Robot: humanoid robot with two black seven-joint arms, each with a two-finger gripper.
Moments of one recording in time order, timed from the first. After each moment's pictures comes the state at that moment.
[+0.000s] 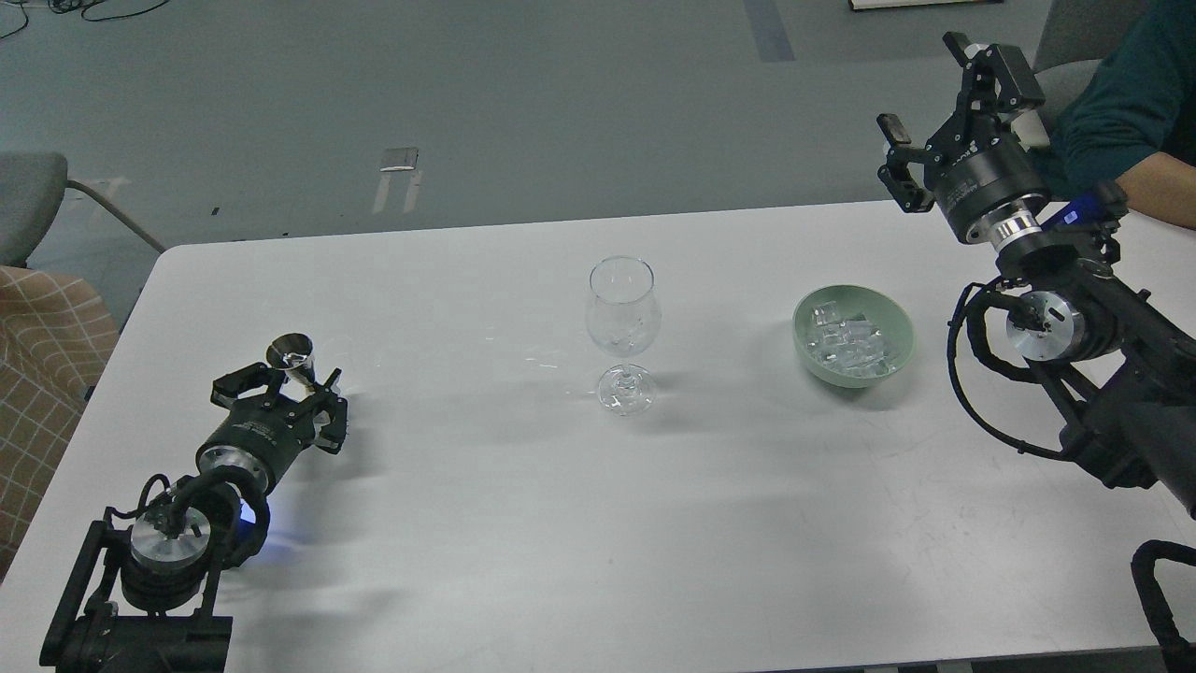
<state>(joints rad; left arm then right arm) -0.14 0.05 -1.78 -1.04 0.31 -0.14 0.35 0.69 -0.30 0.98 0.80 -0.45 0.22 0.38</state>
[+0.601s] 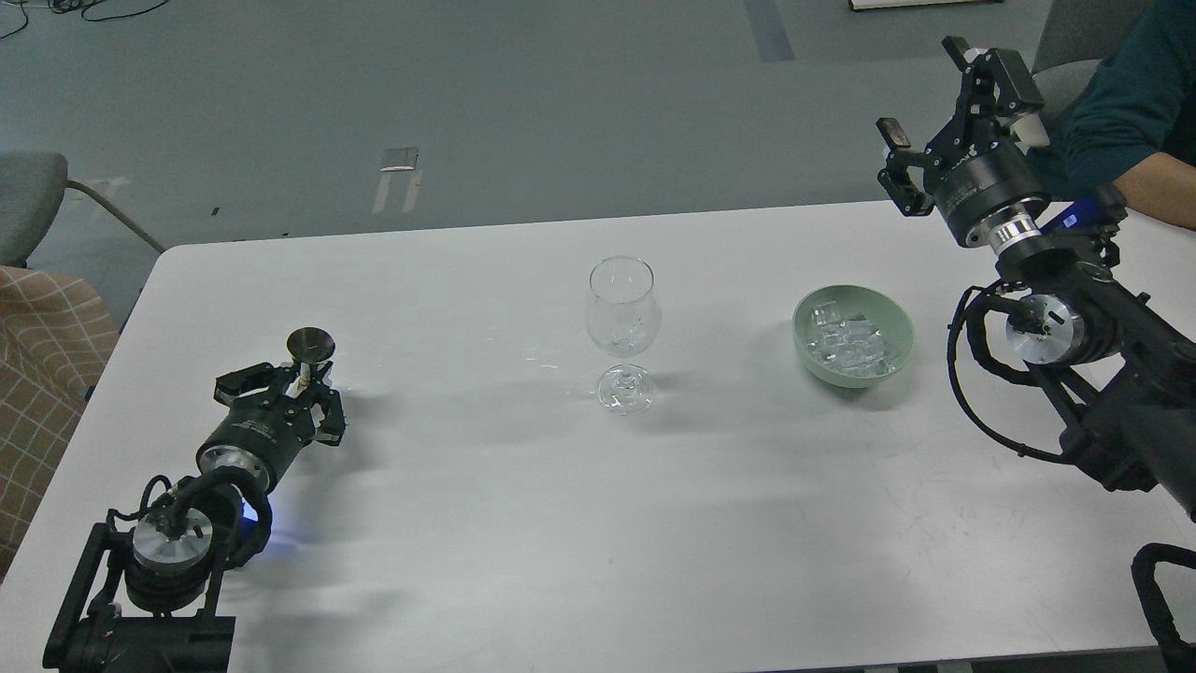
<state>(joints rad) -0.14 0.04 -1.79 -1.04 0.29 -0.15 0.33 0.69 -0.30 0.98 0.80 -0.45 0.22 0.38</state>
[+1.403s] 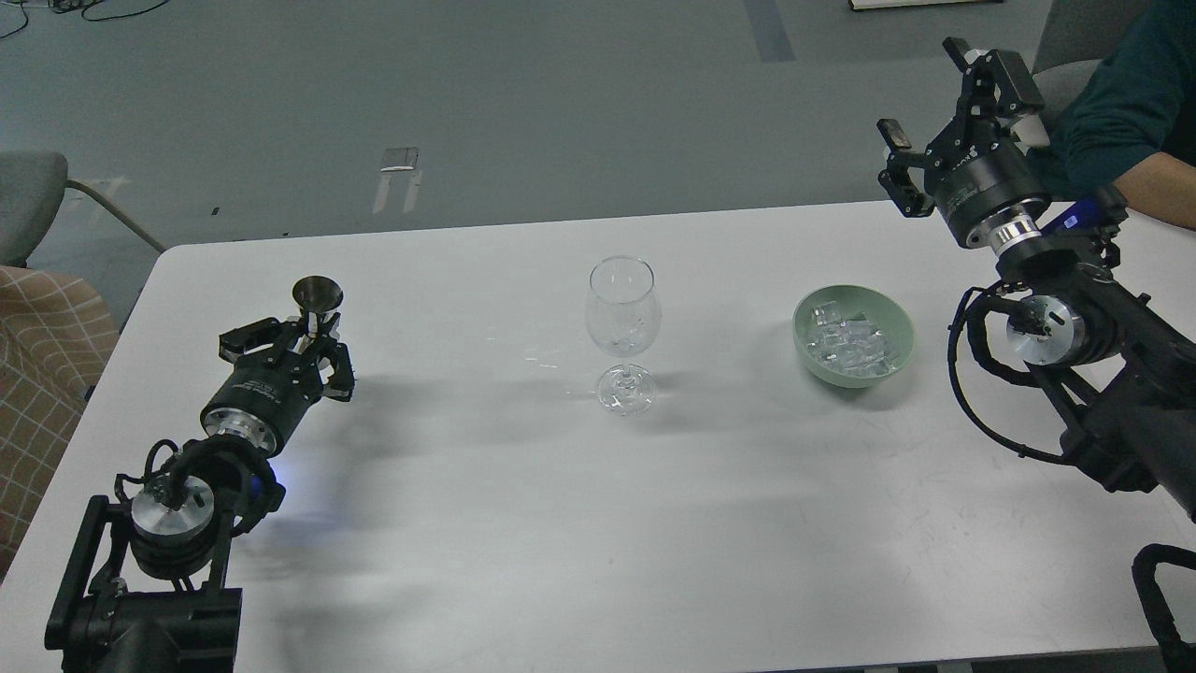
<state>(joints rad) -0.17 0.02 -1.79 -1.18 0.23 -0.10 0.35 0.68 -0.30 0.98 0.80 -0.45 0.22 0.38</state>
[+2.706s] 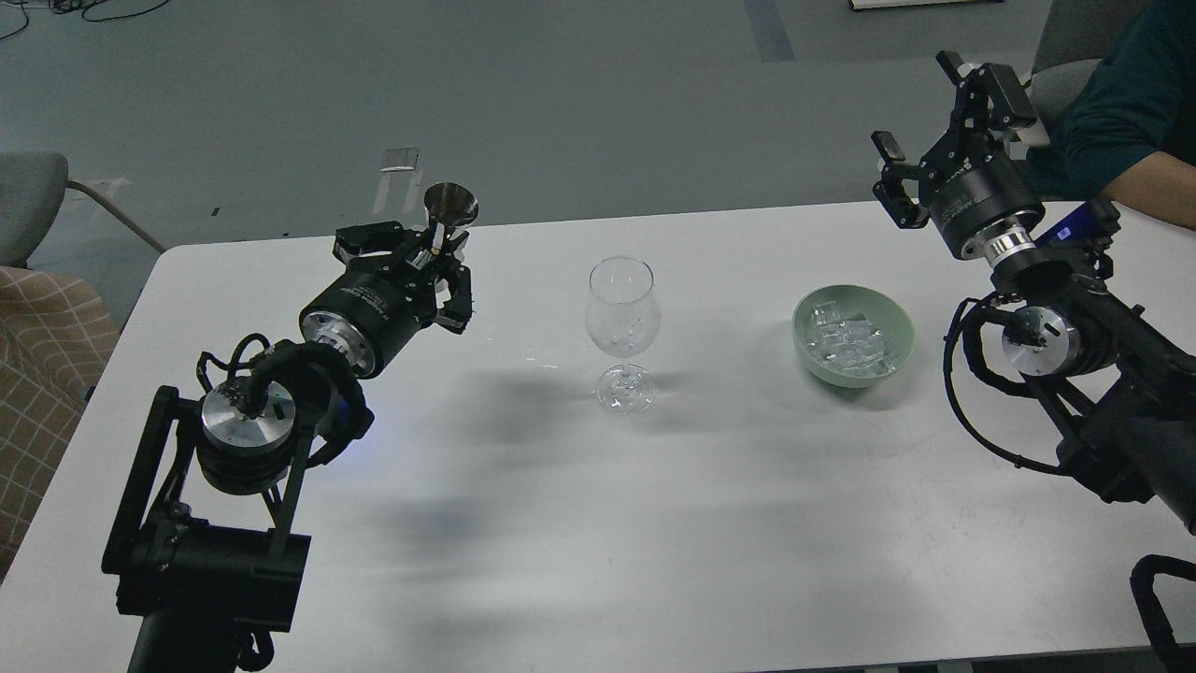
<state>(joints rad) -0.26 -0.04 -1.50 -1.56 0.27 0.30 0.42 0.66 -0.29 0.98 0.81 -0.45 0.22 0.38</state>
